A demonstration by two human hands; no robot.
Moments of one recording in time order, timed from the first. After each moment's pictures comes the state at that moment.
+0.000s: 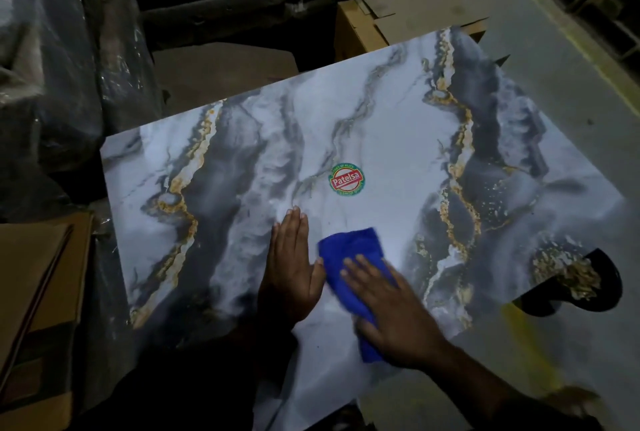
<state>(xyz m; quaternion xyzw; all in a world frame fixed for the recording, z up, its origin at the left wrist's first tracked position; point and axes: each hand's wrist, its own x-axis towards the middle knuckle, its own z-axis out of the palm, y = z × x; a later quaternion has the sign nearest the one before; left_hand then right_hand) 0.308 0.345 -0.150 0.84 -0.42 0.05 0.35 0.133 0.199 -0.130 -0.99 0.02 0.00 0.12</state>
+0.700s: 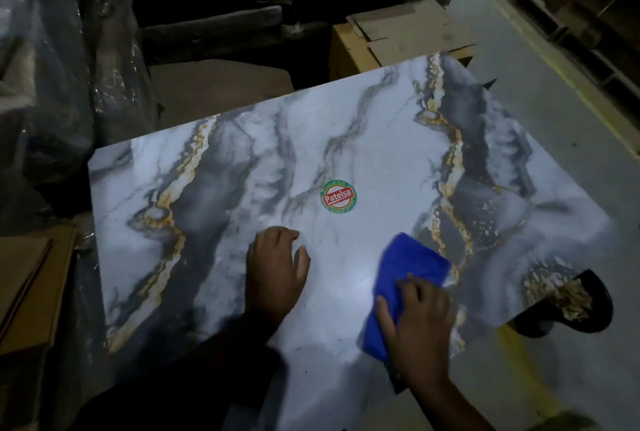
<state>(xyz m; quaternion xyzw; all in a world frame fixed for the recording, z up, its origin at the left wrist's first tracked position) 0.339 0.326 -0.149 0.89 -0.33 0.06 0.30 0.129 0.199 -0.129 -0.90 0.42 -0.07 0.08</state>
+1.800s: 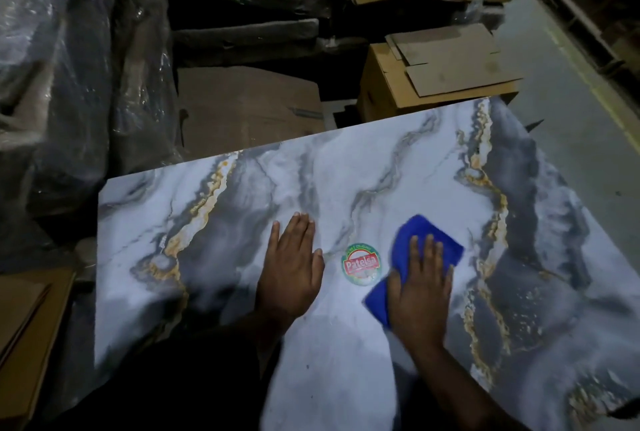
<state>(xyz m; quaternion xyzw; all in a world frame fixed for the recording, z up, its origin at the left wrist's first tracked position) 0.436 0.263 -0.152 0.90 -0.38 0.05 0.21 0.284 0.090 -0.145 -0.92 0.38 -0.05 0.09</state>
